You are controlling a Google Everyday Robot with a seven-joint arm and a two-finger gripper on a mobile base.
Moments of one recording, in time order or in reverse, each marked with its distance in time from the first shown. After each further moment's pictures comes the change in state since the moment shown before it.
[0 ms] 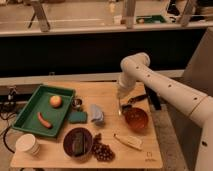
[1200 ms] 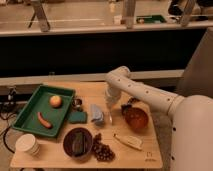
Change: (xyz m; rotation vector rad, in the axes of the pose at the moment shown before) arm -0.003 -0.041 0.107 -0.034 -0.054 -0.113
